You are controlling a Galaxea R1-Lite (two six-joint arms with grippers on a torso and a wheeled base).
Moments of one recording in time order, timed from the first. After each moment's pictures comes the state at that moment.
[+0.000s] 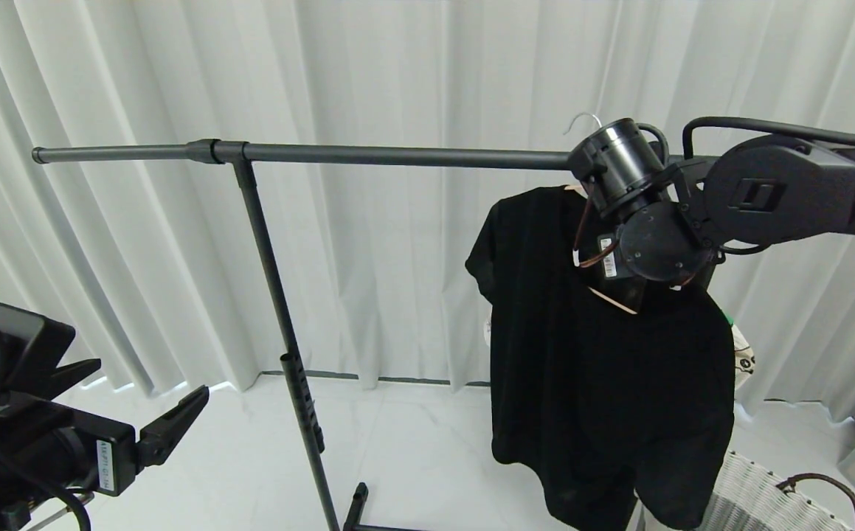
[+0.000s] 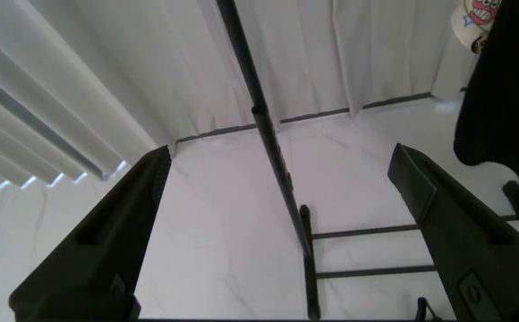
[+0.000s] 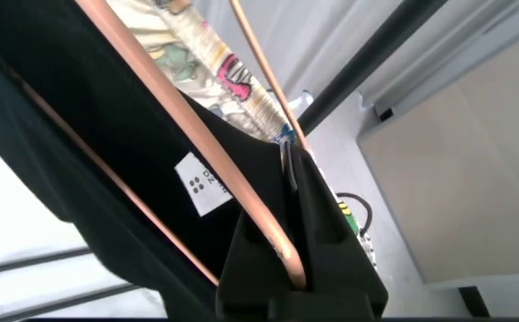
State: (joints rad) left arm -0.23 1.05 -0.34 -0.41 0.15 0.23; right arm 0.69 1.97 -1.81 0.64 -0.97 0.39
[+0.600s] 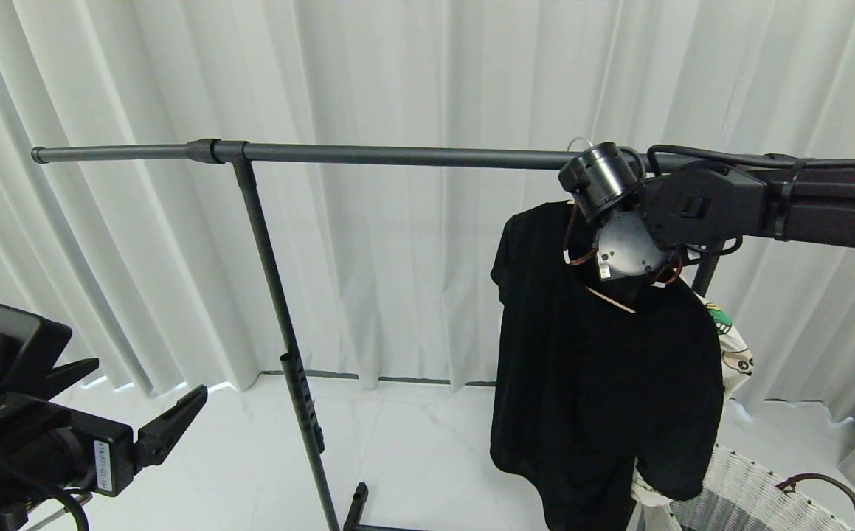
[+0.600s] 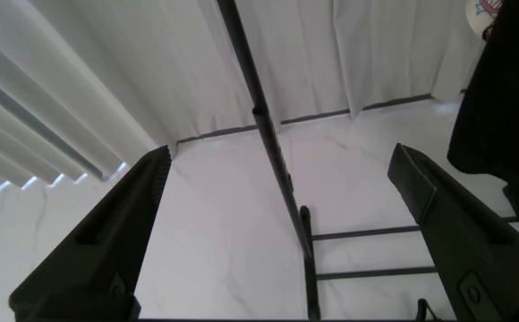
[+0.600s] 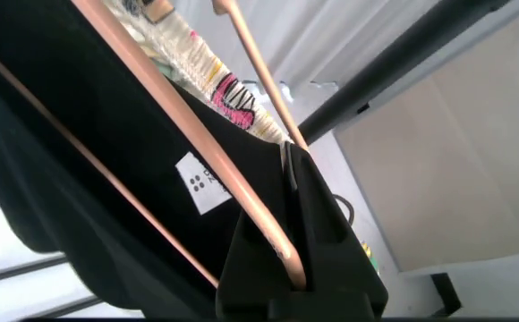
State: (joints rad) left arm -0.23 1.04 -0.33 -0.41 0.15 0.23; right arm 0.61 2.10 -1.92 0.64 -0.97 0.33
